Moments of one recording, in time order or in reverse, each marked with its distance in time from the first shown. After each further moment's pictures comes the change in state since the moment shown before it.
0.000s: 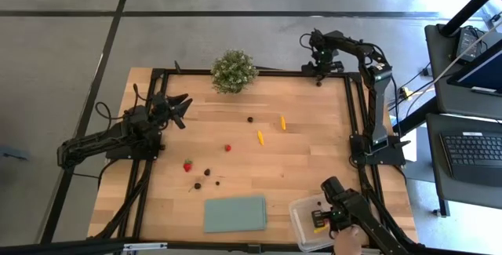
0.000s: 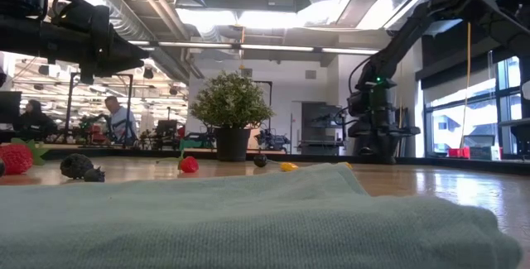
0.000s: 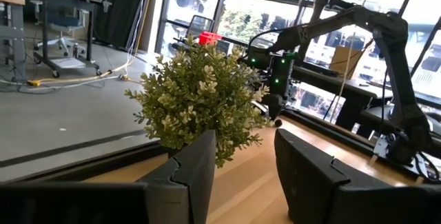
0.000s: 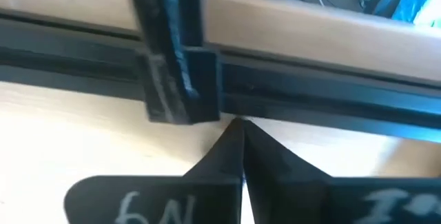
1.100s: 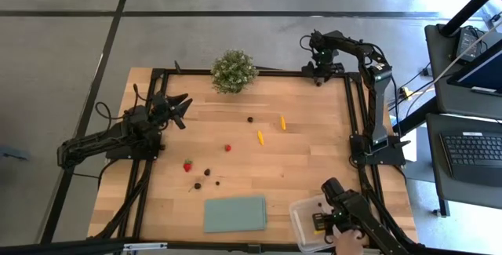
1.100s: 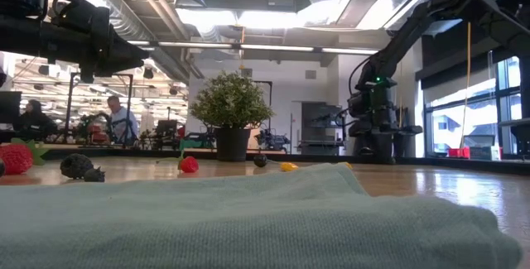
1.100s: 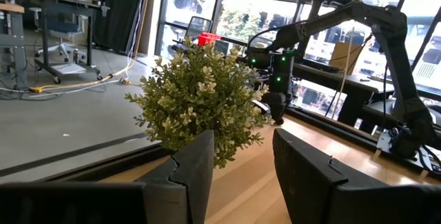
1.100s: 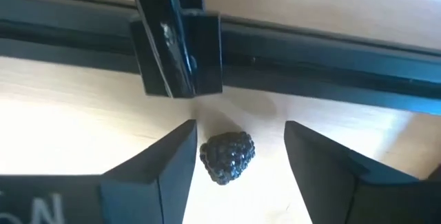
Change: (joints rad) left arm 0.000 0.000 0.000 0.000 0.000 0.033; right arm 0.001 0.000 0.001 -0.056 -0.020 0.015
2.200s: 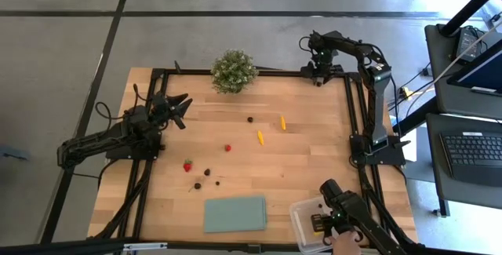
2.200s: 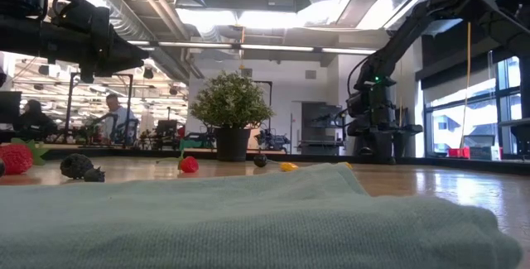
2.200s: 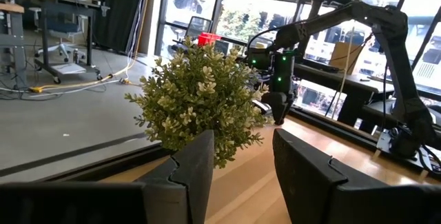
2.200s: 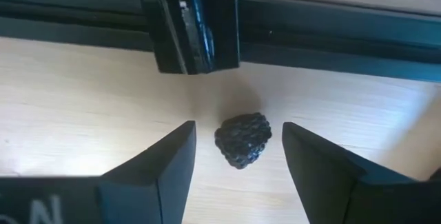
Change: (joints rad) left arm 0.000 0.000 0.000 0.000 0.000 0.000; right arm 0.017 -0.001 0.001 -0.027 -0.031 0.056
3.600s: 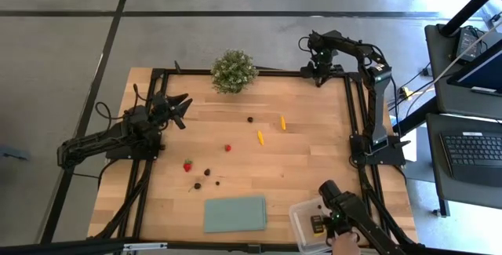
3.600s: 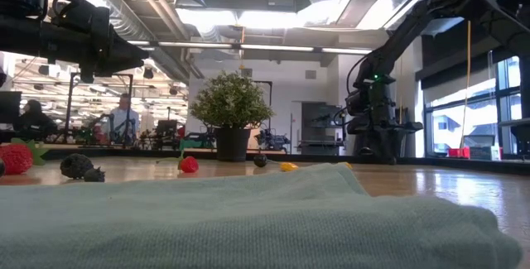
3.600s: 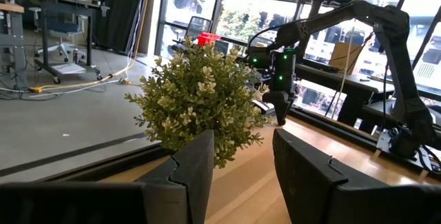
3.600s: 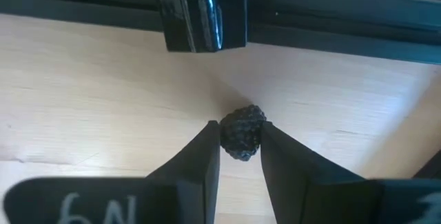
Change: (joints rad) left arm 0.000 0.000 0.000 0.000 0.000 0.000; right arm 0.010 -0.005 0.002 -0.014 0.007 0.000
